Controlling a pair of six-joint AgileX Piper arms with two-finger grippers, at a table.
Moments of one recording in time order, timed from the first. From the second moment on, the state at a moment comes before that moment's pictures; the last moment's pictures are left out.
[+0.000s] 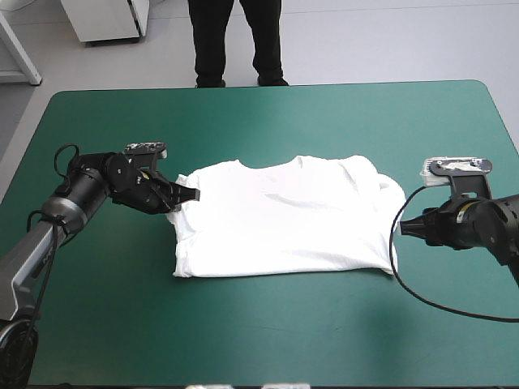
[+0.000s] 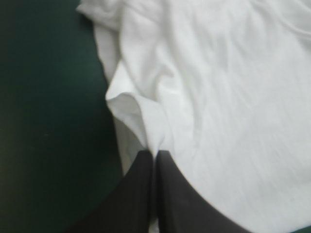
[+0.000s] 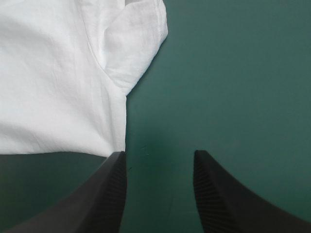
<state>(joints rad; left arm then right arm) -0.18 1.53 -1.19 -0.24 0.89 0.00 0.20 1.07 -1.10 -0.13 1.12 0.18</state>
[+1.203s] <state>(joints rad) -0.38 1.72 -1.34 -0.30 0.91 0.12 0.20 1.07 -1.10 -0.13 1.13 0.18</state>
